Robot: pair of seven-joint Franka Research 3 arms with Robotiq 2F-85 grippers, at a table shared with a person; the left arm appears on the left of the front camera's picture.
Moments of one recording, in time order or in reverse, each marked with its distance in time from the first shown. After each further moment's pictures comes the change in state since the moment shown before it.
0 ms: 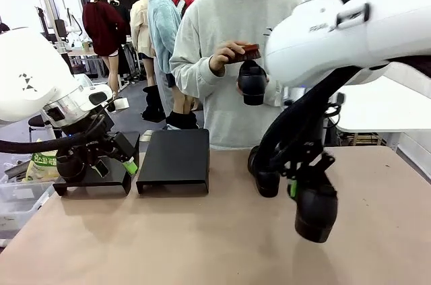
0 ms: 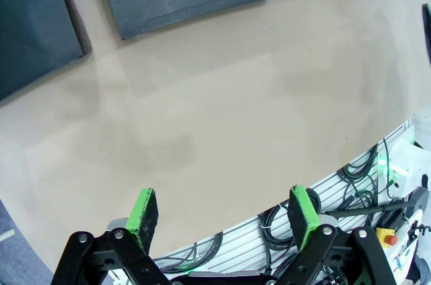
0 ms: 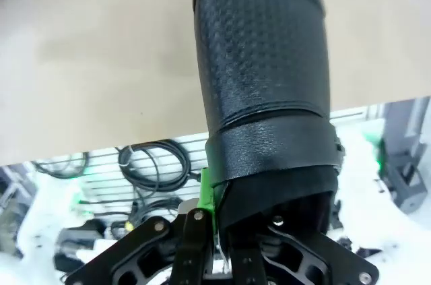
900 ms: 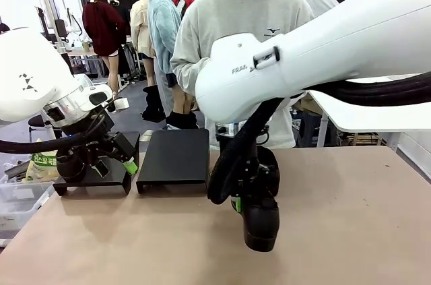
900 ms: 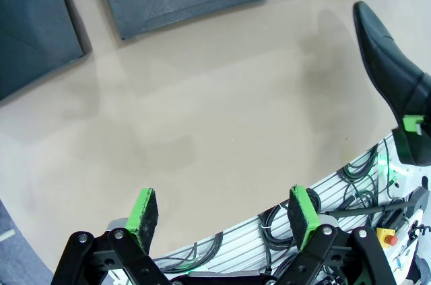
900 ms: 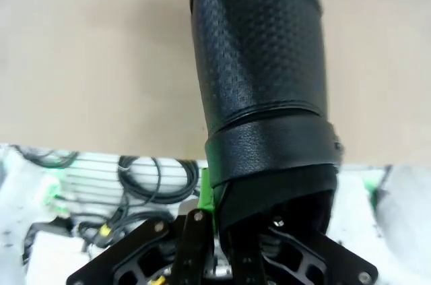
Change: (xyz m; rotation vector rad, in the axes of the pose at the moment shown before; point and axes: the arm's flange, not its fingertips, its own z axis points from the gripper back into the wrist) left arm 0.000 0.000 0.000 0.001 0.000 -0.001; right arm 0.001 0.124 -0.049 -0.069 -0.025 0.276
